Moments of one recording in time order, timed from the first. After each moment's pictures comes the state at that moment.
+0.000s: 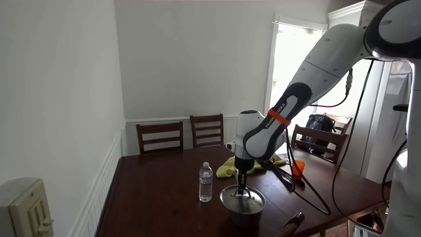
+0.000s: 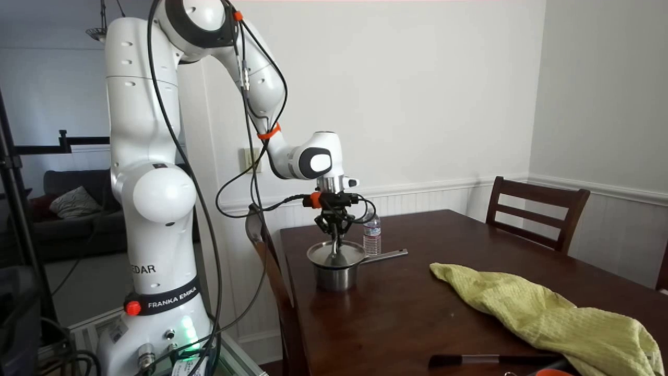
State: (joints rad) arm -0.02 0.08 -0.06 -2.53 -0.07 2.69 -0.49
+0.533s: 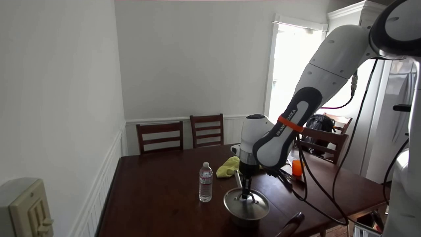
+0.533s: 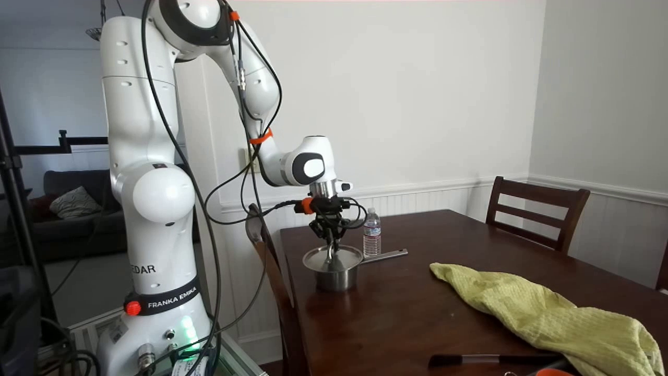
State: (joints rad) arm -0.02 0.05 -0.06 -2.63 -0.17 2.79 -0.36
